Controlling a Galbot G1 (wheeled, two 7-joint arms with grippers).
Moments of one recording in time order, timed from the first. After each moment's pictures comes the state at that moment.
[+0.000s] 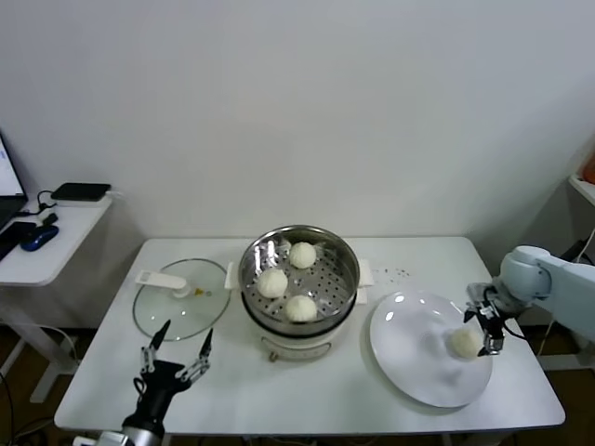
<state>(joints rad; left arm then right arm) 1.72 -1.33 -0.61 -2.04 -0.20 -0.20 0.12 0.23 0.51 -1.26 1.30 0.08 -0.24 -1.02</state>
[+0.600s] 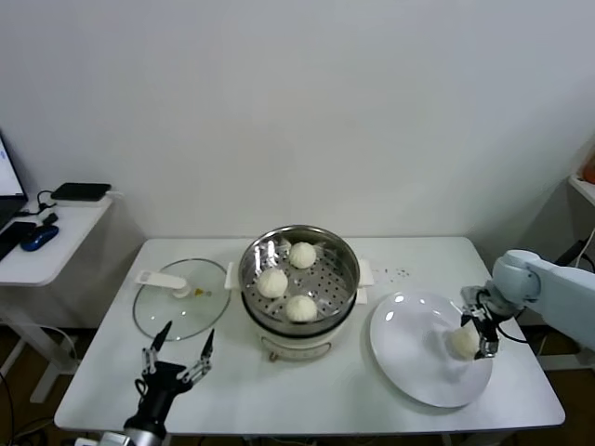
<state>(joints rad) 1.73 -1.34 -0.61 -2.04 -0.19 -0.20 0.12 0.18 0.54 -1.22 1.26 0.07 -0.24 -1.03</state>
